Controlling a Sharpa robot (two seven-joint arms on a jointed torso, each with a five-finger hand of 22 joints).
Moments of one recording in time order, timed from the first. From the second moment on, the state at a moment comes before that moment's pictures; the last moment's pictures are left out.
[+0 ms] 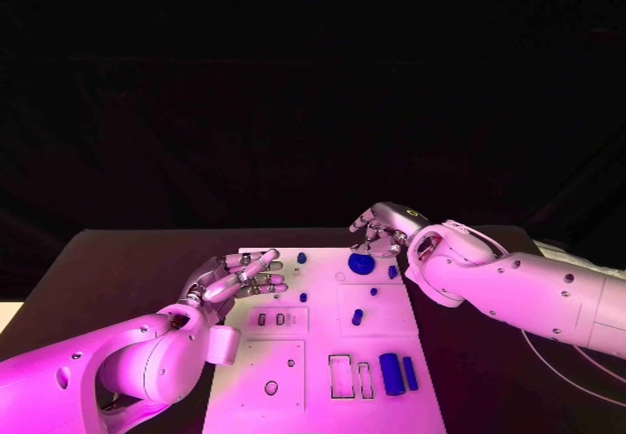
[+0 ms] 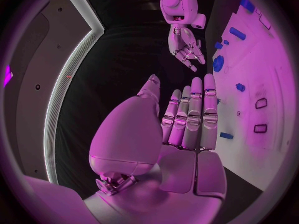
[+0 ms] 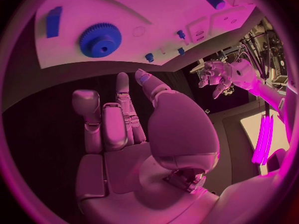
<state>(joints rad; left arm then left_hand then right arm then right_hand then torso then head) 1.14 -0.88 0.00 1.74 0.06 -0.44 0.40 1.41 -0.05 -0.01 0.19 0.11 0.98 0.21 0.08 0.07 1.06 0.15 0.09 0.07 1.15 0.10 0.18 0.21 0.17 1.07 0.21 0.27 0.15 1.29 -0.79 0.01 1.41 -1.42 -0.43 -0.19 1.21 -0.16 0.30 -0.06 0.27 0.98 0.14 0.06 0.07 1.35 0.04 0.41 0.28 1.47 -0.04 1.31 1.10 0.15 1.25 0.07 1.18 0.84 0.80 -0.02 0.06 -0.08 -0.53</state>
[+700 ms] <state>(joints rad) 1.14 -0.88 0.00 1.73 0.06 -0.42 0.39 1.41 -0.05 -0.01 0.19 0.11 0.98 0.21 0.08 0.07 1.06 0.15 0.09 0.07 1.15 0.10 0.18 0.21 0.17 1.07 0.21 0.27 0.15 1.28 -0.76 0.00 1.35 -1.35 -0.28 -0.27 1.28 -0.12 0.14 0.03 0.29 0.96 0.14 0.07 0.07 1.32 0.06 1.15 1.10 1.46 -0.03 1.49 1.31 0.12 1.30 0.09 1.31 1.03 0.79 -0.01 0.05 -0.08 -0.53</state>
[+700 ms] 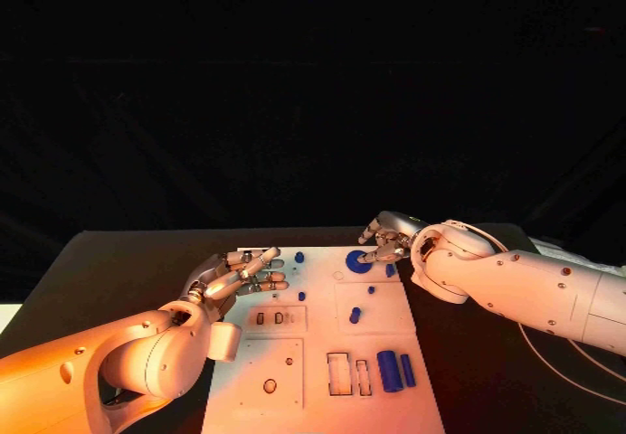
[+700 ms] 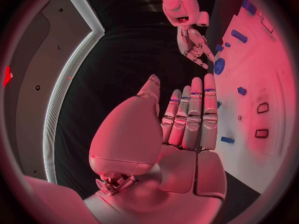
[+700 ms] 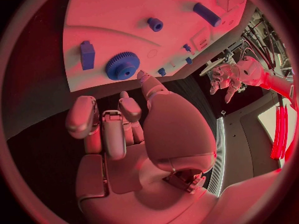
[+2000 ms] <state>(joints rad) 1.14 -0.88 0.00 1.73 0.06 -0.42 0.39 1.41 -0.04 0.00 0.19 0.11 0.98 0.21 0.08 0.07 1.06 0.15 0.09 0.07 1.15 0.11 0.18 0.21 0.17 1.07 0.21 0.26 0.15 1.27 -0.73 0.00 1.31 -1.43 -0.22 -0.29 1.34 -0.06 0.18 0.02 0.19 1.00 0.14 0.10 0.07 1.35 0.05 1.24 1.21 1.47 -0.02 1.51 1.31 0.11 1.31 0.09 1.34 1.07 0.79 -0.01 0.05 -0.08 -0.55</state>
